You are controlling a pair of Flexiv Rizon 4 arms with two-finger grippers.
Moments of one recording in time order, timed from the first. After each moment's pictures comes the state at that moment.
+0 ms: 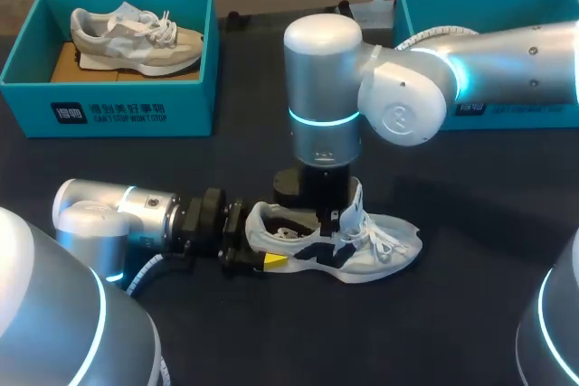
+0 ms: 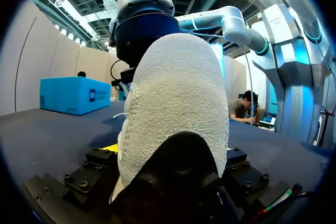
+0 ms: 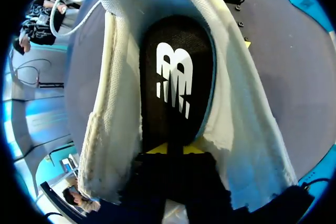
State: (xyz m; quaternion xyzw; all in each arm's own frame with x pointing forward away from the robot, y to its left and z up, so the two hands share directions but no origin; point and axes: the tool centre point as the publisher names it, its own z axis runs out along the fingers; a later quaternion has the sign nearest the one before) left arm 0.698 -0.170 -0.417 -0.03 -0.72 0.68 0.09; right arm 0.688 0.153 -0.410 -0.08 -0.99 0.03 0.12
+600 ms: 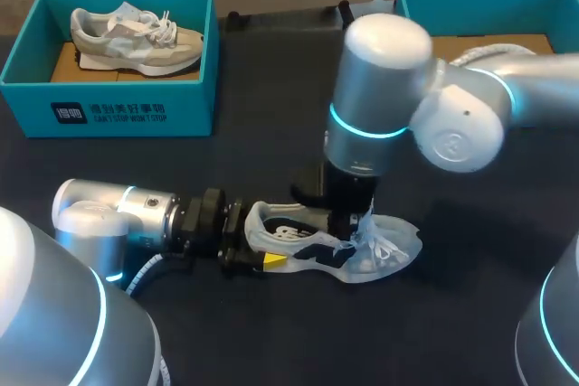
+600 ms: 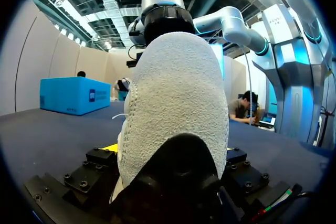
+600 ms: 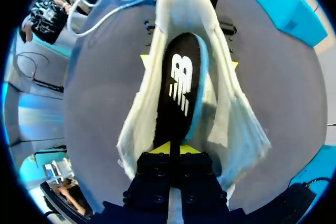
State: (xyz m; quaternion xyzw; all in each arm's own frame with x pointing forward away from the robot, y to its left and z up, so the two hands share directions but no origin) left arm 0.698 -0.169 -0.416 -0.03 -0.72 0.68 0.09; right arm 0.684 0.152 -0.382 -0.05 -0.99 -0.08 0.05
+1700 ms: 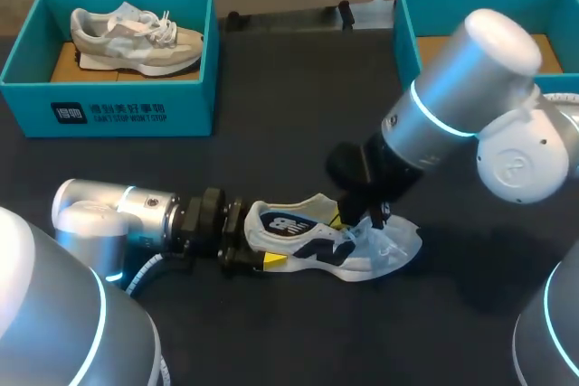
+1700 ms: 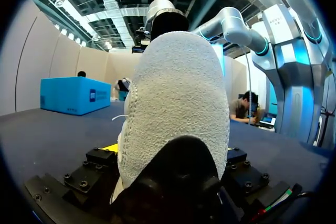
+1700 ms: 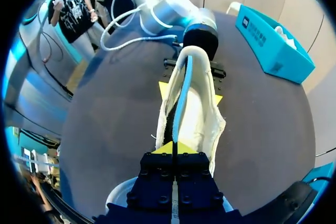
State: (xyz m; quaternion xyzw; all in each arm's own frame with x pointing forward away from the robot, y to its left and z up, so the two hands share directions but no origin) left arm 0.699 -0.169 -0.416 -0.03 -0.72 0.68 0.09; right arm 0.694 0.150 -0.347 0.03 -0.97 -0.24 0.02
